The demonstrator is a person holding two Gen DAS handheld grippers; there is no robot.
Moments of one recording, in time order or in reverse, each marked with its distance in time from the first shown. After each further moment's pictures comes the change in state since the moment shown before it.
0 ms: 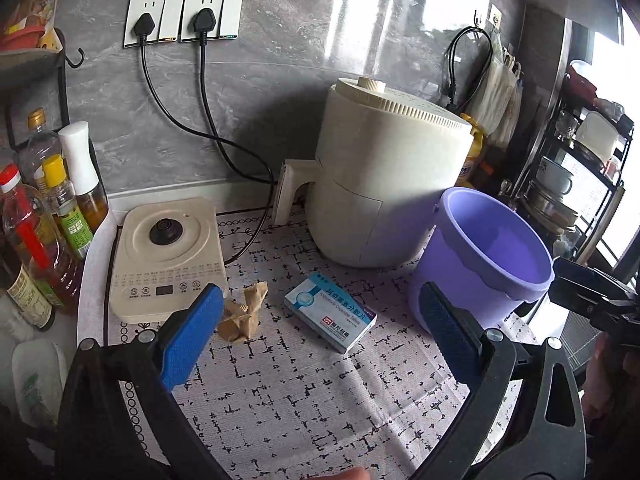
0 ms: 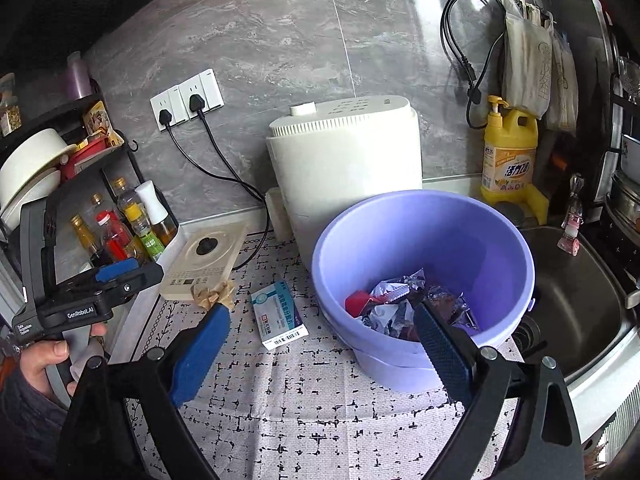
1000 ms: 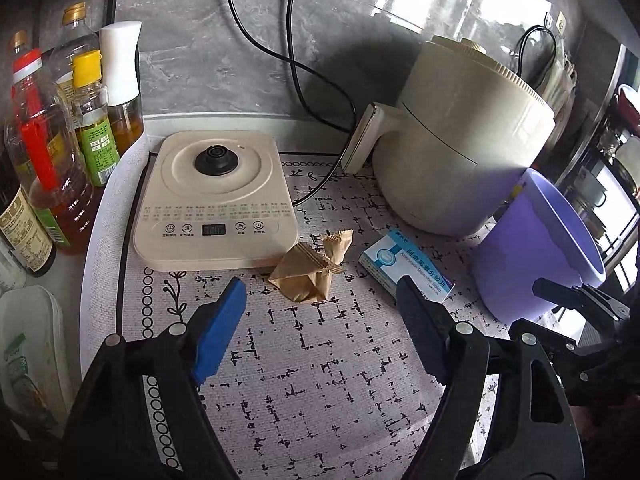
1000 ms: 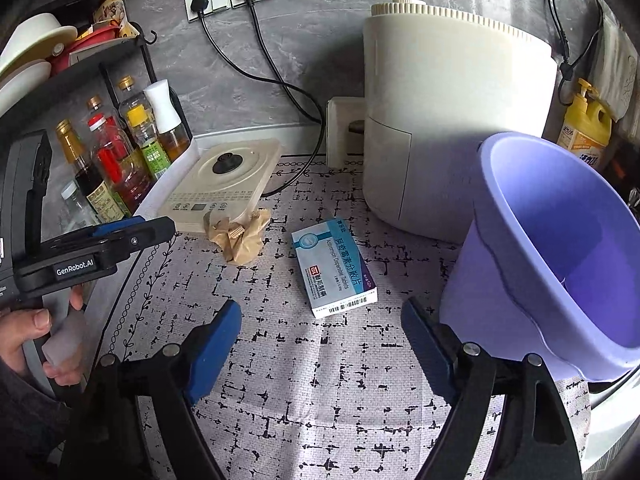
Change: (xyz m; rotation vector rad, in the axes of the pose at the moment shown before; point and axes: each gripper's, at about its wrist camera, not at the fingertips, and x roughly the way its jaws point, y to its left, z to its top) left arm 0.050 0.082 -0.034 -0.143 0.123 0.037; right arm 0.113 0.088 -0.031 -0.158 0.234 0.002
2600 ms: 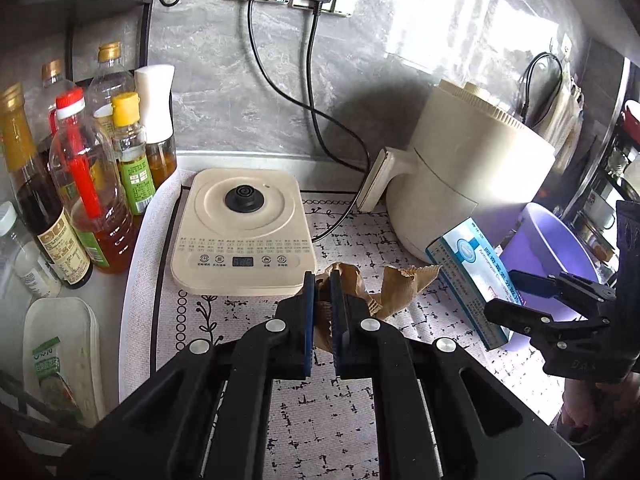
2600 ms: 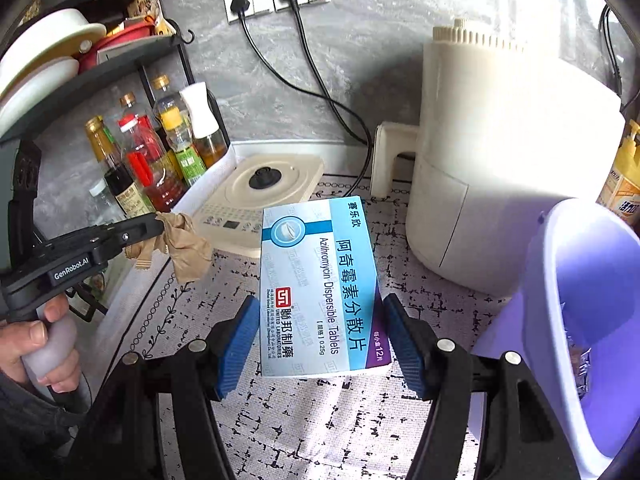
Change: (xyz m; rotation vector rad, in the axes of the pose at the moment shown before) left arm -0.049 -0.009 0.011 -0.006 -0.124 0.078; right arm 0.003 0.008 0.038 -0.092 -0.044 0.131
